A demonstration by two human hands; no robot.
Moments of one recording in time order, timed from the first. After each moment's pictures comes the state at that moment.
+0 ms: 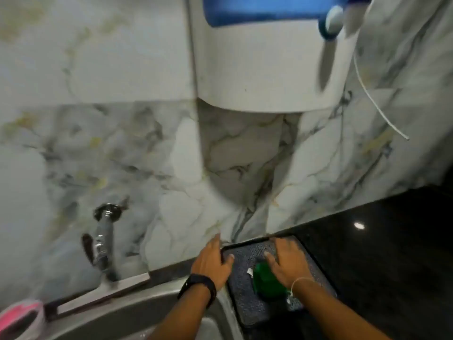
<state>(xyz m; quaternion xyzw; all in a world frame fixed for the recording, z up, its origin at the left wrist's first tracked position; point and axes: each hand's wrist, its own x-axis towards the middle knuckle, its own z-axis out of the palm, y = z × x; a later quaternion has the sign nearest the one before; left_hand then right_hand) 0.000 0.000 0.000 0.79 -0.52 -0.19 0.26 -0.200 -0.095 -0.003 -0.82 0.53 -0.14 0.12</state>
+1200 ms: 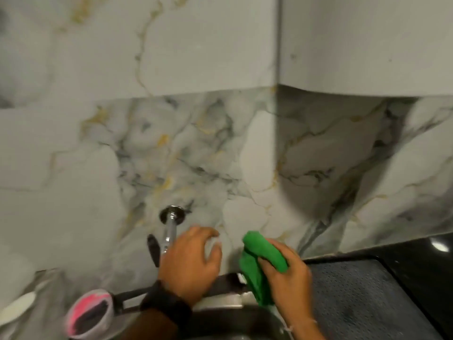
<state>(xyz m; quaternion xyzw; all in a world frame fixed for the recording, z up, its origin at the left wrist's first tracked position) 0.141 0.089 0.098 0.81 -0.50 0.10 0.29 -0.016 -0.015 0.033 -0.64 0.41 -0.48 0.43</state>
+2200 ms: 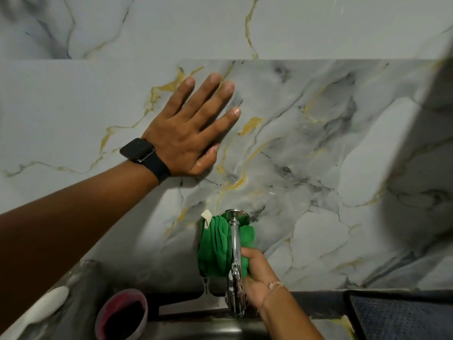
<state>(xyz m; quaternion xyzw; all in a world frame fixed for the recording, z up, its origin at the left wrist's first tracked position) 0.417 0.044 0.215 0.50 -0.60 0.62 0.03 0.210 0.011 0.027 -0.21 0.31 -0.10 0.92</state>
